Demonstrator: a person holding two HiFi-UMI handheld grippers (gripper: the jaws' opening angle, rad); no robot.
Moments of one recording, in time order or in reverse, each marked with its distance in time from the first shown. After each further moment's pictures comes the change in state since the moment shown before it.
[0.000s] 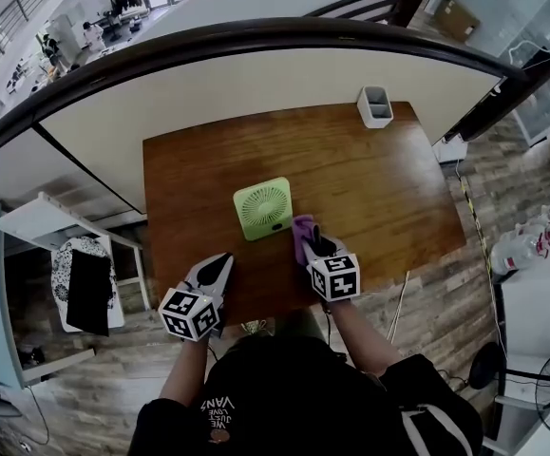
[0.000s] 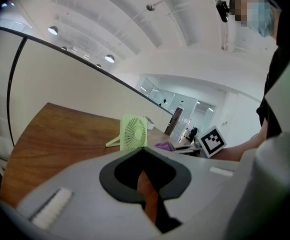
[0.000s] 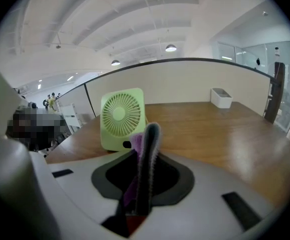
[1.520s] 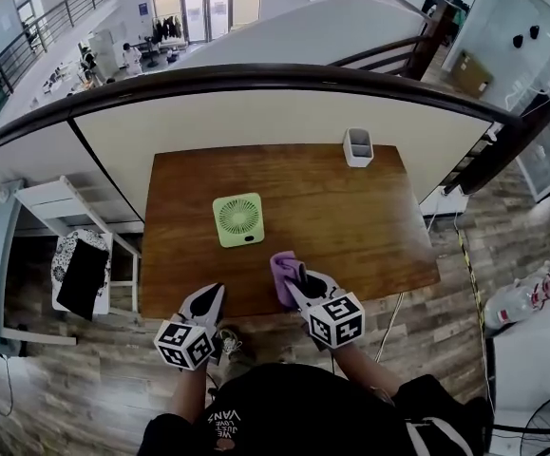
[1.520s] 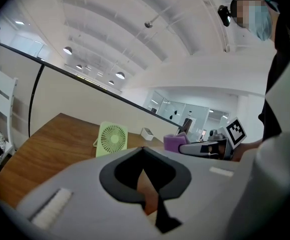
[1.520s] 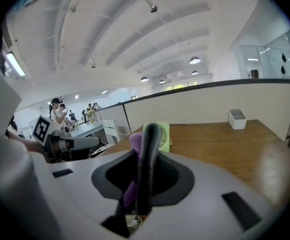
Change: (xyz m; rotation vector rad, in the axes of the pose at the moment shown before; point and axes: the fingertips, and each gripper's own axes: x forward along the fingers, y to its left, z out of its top) left arm -0.034 -0.128 -0.007 -0.017 -0.174 0.179; right arm -0.159 0.021 0.026 -0.115 -0.164 0.349
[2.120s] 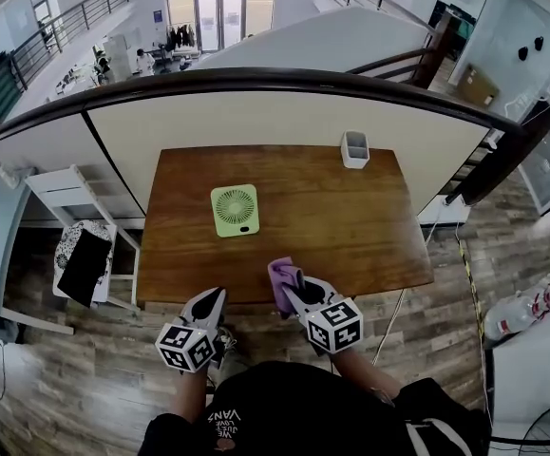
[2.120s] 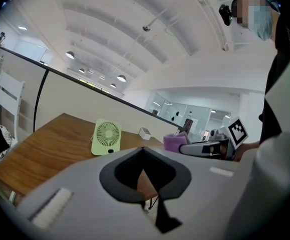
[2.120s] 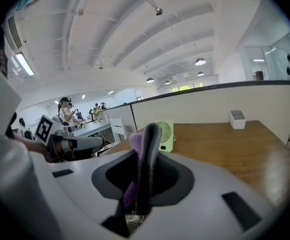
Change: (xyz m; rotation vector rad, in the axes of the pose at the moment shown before) left arm -0.028 -0.050 -0.025 0.009 -0.033 0.040; right arm -0.051 0.019 -0.023 -0.035 -0.016 0.060
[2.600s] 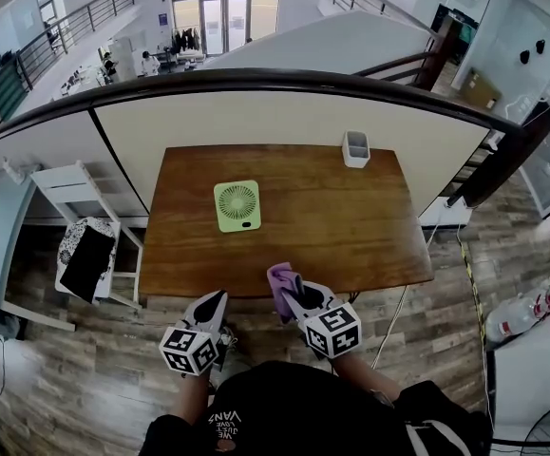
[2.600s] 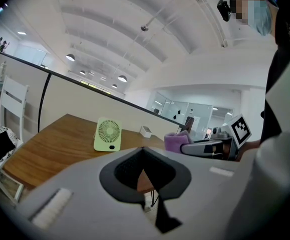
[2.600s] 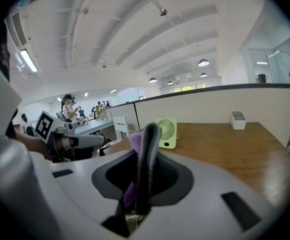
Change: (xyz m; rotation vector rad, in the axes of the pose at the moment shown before) left arm -0.021 -0.015 -0.014 0.019 0.005 0.033; right arm -0.017 0.021 -0.015 -0.034 0.007 0.015
